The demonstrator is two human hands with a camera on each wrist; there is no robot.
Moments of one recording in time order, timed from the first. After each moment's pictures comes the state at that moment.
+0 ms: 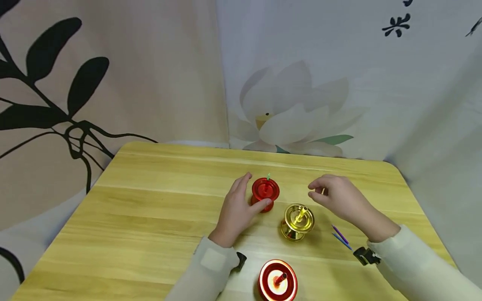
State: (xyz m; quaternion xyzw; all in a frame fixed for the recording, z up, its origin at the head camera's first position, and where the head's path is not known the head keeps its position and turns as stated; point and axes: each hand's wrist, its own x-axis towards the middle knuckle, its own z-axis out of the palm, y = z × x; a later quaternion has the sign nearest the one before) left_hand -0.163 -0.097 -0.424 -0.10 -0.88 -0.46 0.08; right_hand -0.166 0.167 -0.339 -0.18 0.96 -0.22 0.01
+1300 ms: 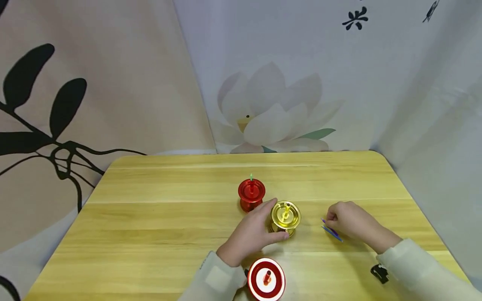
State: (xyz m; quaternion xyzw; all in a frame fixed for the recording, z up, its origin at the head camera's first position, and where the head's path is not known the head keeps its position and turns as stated) left_hand -0.124 -0.045 -0.416 -0.24 -0.88 -0.39 -0.09; right_hand -0.126 0.244 -0.415 -0.12 0.97 -0.17 0.13
